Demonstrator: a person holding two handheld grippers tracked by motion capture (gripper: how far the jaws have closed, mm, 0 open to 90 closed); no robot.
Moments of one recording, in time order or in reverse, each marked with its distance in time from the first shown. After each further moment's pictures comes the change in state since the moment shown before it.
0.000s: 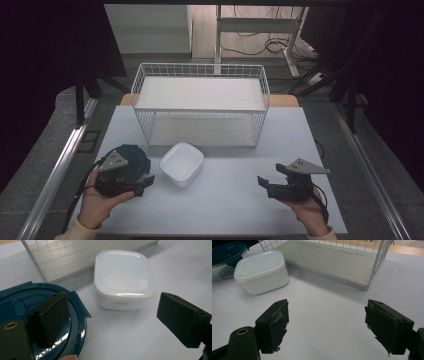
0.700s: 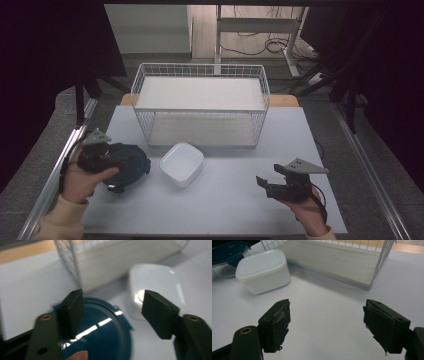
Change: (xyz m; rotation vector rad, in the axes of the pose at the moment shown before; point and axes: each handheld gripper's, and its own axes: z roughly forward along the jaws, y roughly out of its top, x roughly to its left) left arm 0.065 0.040 -0.013 0.025 0.072 -0.019; right arm 0.002 0.001 0.002 0.010 0.009 0.002
